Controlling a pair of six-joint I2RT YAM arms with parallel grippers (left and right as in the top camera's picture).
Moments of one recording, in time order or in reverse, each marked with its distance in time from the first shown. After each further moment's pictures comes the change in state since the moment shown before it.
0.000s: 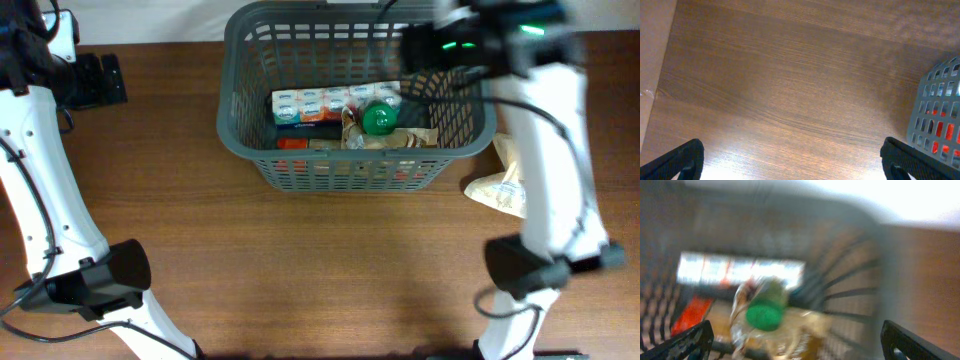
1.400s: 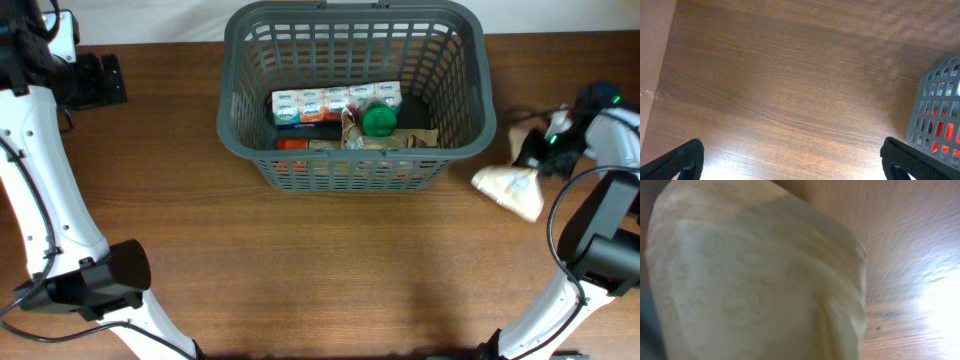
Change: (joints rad) left arm 0.000 0.000 0.000 0.000 0.000 0.000; right arm -0.637 0.085 -0.941 0.385 -0.332 0.026
